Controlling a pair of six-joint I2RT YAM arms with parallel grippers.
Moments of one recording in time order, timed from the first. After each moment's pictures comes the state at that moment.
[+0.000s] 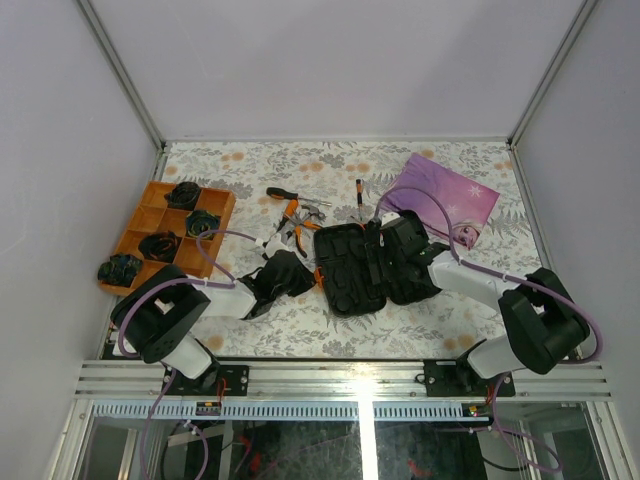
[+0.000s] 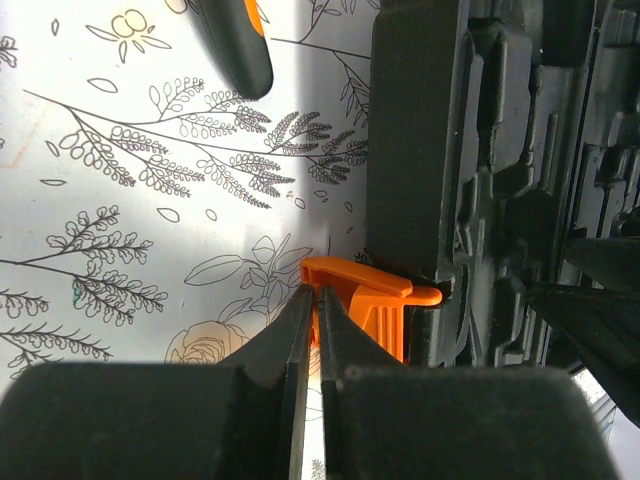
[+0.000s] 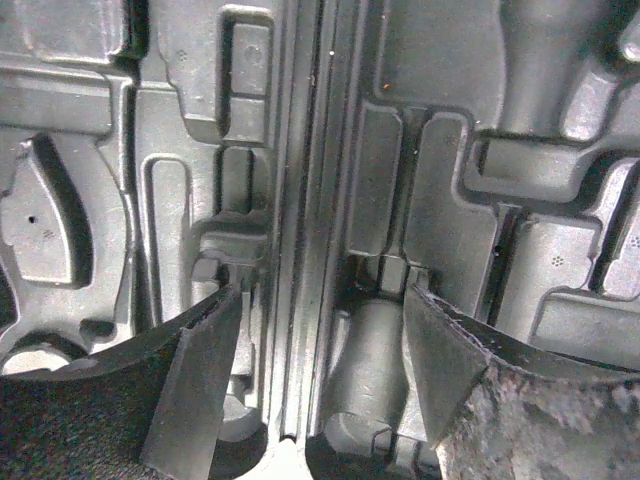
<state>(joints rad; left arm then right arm) -0.73 1.55 0.45 0.42 -0.12 -1.08 0.61 1.45 0.74 -0.25 0.05 0.26</state>
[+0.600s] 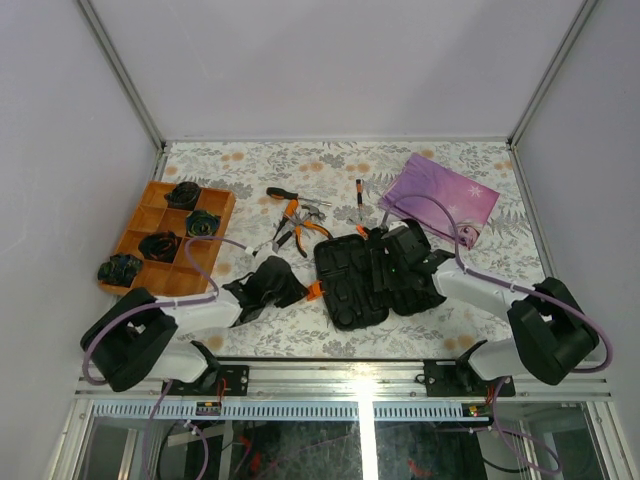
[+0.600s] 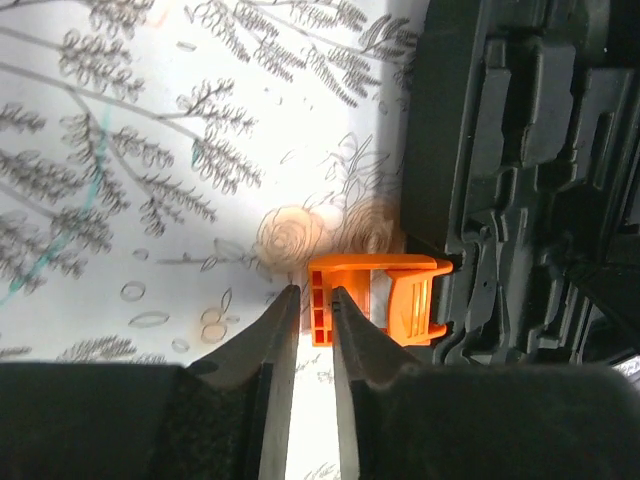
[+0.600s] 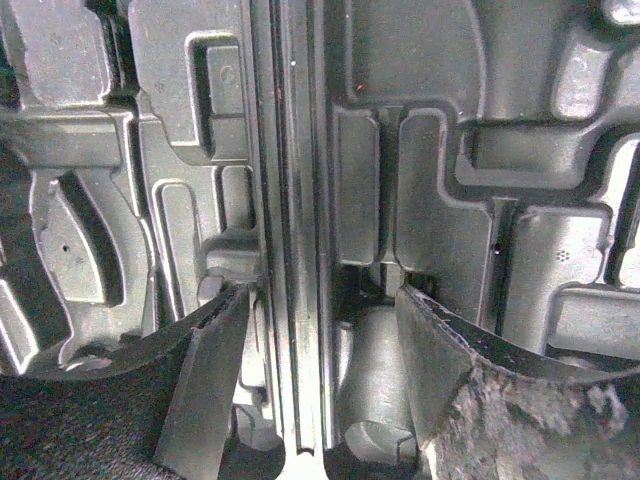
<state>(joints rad) -0.74 1.37 0.41 0.17 -0.12 -1.09 0.63 1.40 0.69 -0.30 0.07 0.41</state>
